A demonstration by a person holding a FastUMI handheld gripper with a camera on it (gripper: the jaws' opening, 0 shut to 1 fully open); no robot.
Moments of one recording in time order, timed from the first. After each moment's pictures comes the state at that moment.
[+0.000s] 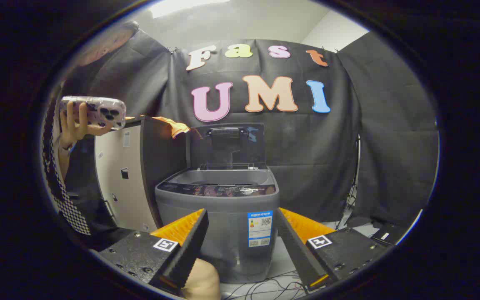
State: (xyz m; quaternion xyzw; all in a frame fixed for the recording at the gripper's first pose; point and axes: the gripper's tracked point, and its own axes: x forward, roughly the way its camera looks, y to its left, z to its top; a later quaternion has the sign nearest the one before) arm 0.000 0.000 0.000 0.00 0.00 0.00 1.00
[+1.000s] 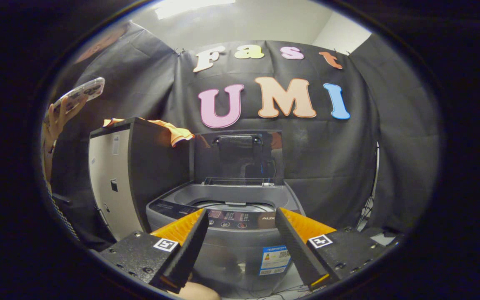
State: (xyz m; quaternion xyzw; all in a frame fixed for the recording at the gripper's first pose) arm 0.099 0.030 0.029 -0.01 -0.03 0.04 1.00
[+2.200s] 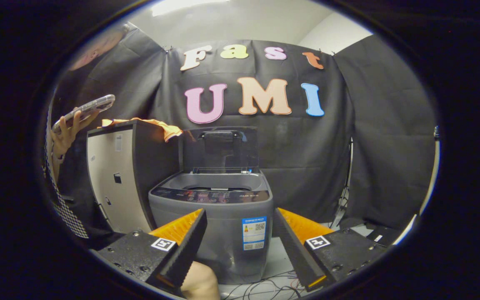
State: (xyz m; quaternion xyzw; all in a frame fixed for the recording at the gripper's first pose) arm 0.001 -0.004 0.020 0.00 0.00 -0.03 1.00
